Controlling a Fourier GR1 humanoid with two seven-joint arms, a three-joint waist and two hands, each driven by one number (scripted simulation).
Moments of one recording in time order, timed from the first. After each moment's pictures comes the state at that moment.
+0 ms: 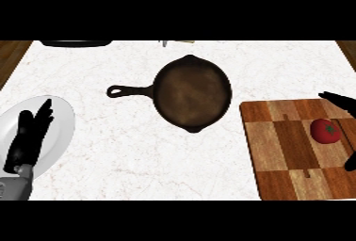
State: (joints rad) left arm -0.11 0.44 0.01 -1.30 0.03 0.17 0.22; right arm -0.23 -0.79 0.06 -1.44 0.53 0.53 0.13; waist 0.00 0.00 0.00
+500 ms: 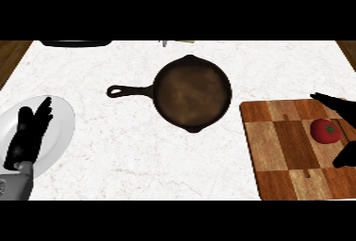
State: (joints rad) left arm -0.13 0.41 0.06 -1.29 -0.01 0.14 0.23; right arm -0.24 -0.69 0.03 -1.38 0.65 0.53 0.07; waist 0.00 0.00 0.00
